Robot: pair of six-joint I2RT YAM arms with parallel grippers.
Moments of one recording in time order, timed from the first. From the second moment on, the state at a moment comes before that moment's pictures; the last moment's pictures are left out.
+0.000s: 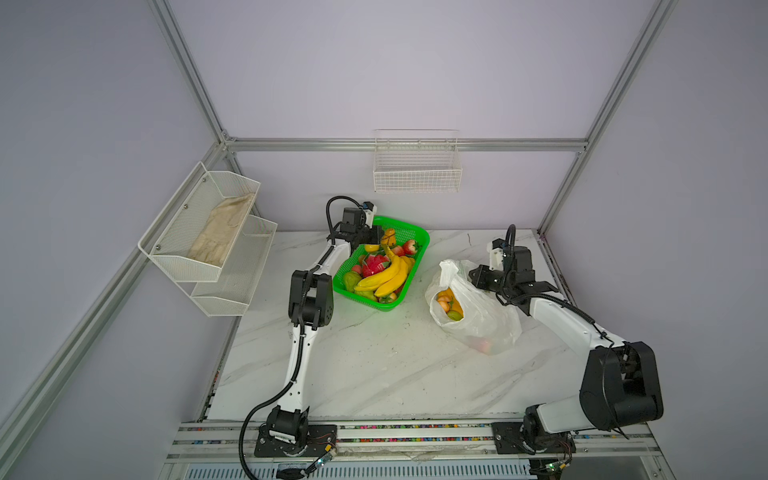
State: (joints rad) left arm -0.20 2.54 2.26 -0.28 0.41 -0.18; right arm 0.18 1.45 0.99 -0.19 -0.28 0.42
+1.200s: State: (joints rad) left arm -0.61 1.14 0.98 -0.11 0.20 -0.41; right arm 0.18 1.42 1.06 -0.19 -0.31 0.42
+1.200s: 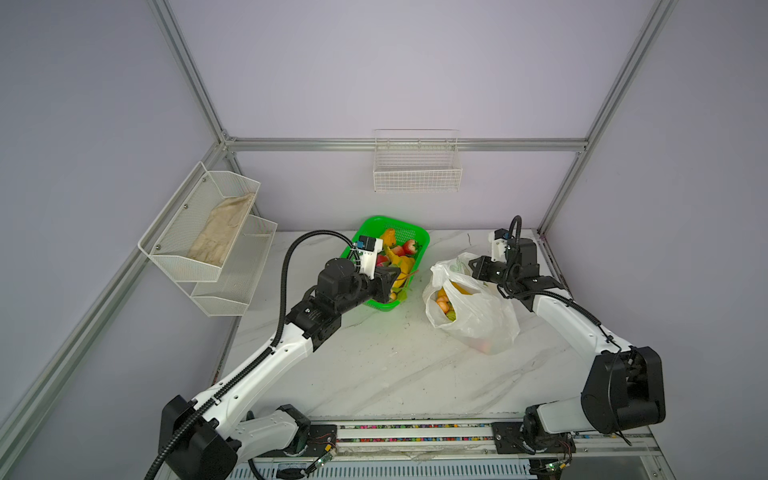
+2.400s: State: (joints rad) left arm -0.87 1.45 1.17 -0.01 0.08 -0.50; right arm 0.18 1.27 1.02 -0.22 -0.36 0.44
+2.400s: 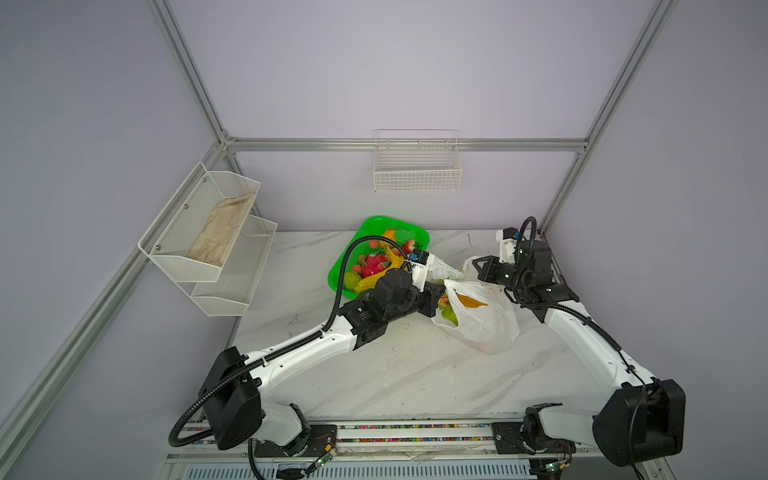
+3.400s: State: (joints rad) left arm -0.87 1.69 1.15 0.32 0.18 -0.55; right arm 0.18 1.24 1.04 -0.25 -0.26 0.47
